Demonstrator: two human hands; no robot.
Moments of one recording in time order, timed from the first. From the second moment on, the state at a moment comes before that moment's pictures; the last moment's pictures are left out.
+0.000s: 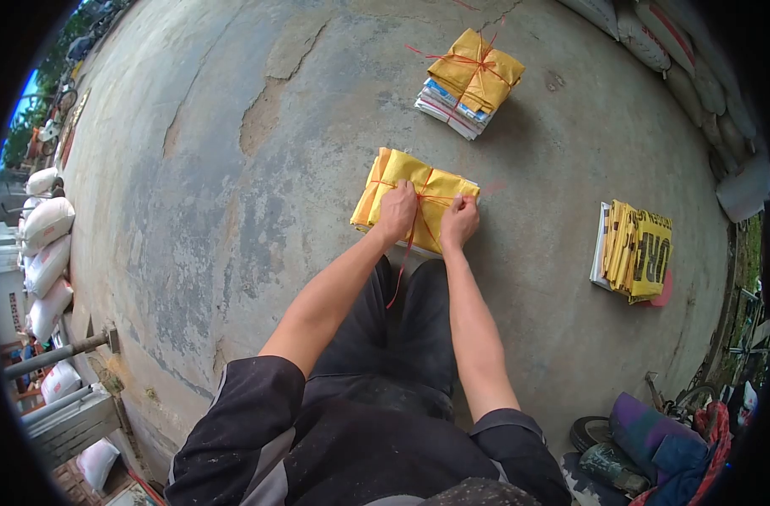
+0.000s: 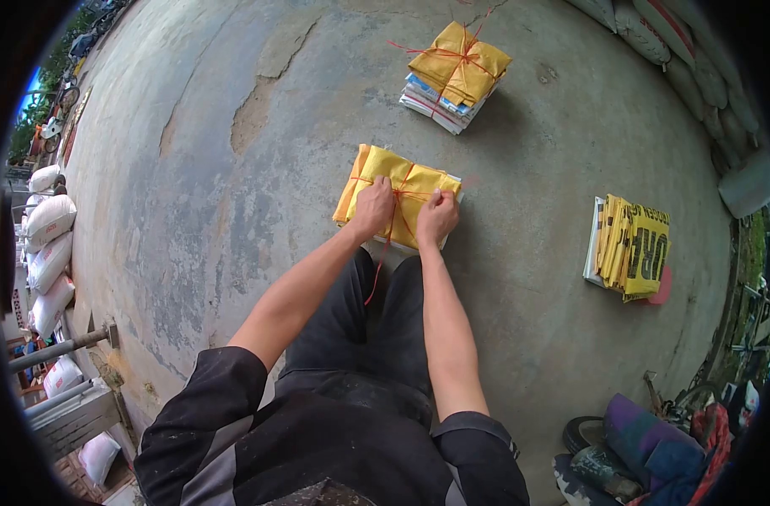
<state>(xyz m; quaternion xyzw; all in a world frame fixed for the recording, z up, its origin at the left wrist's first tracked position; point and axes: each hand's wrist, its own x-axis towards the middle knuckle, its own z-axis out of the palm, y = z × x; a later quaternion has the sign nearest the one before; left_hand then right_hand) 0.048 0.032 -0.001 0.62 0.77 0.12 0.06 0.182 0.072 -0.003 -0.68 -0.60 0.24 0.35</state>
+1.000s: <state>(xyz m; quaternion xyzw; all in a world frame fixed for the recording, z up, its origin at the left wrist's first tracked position) 0.002 -0.122 0.068 0.37 0.56 0.60 0.44 0.293 0.007 0.096 -0.37 -0.54 0.65 0.39</state>
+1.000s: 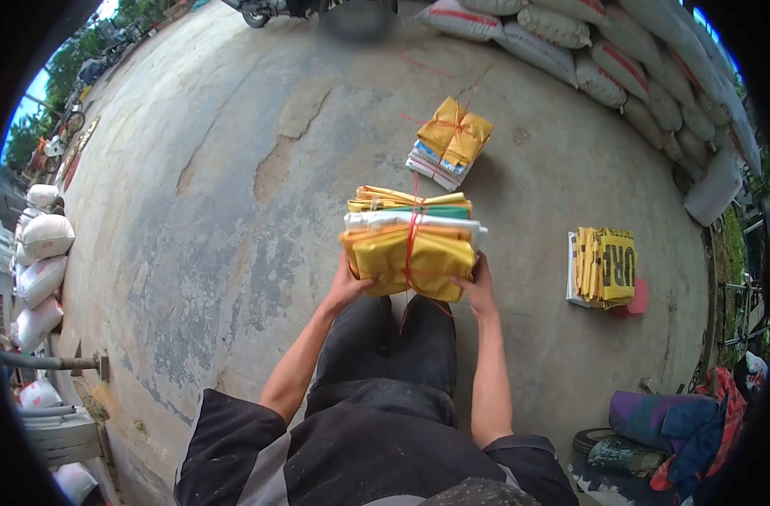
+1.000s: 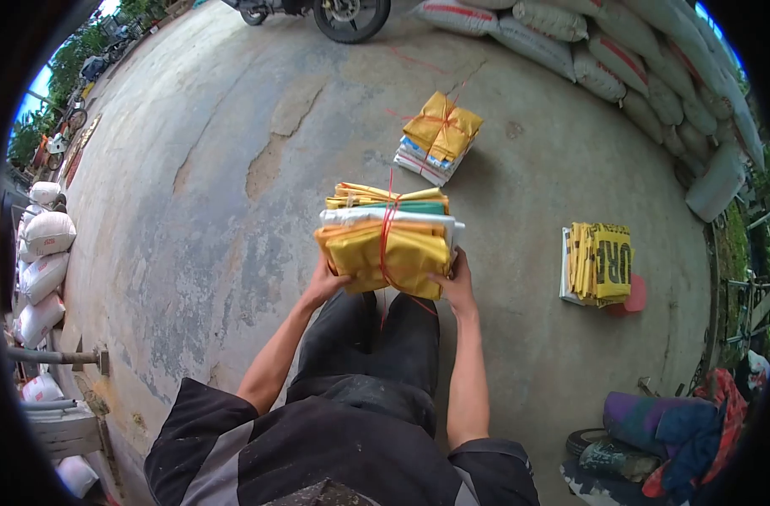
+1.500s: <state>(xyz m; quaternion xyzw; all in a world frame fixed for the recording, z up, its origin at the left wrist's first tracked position) 0.015 -0.183 0.199 0.59 0.59 0.53 0.16 0.332 -0.082 0.249 -0.18 -0.63 0.64 0.40</state>
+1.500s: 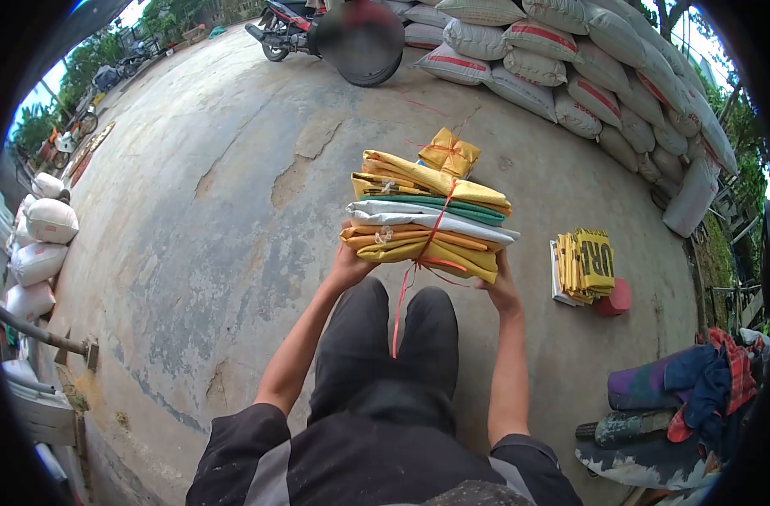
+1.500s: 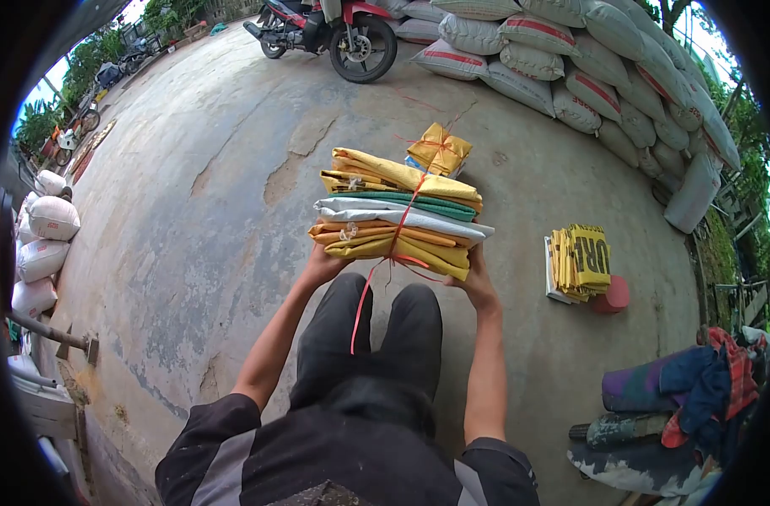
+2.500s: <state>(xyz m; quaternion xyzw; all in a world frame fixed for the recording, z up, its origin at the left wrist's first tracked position) 0.038 -0.075 0.092 0.40 0.88 0.13 0.20 0.251 -0.024 0.057 -0.55 -0.78 0.20 0.20</state>
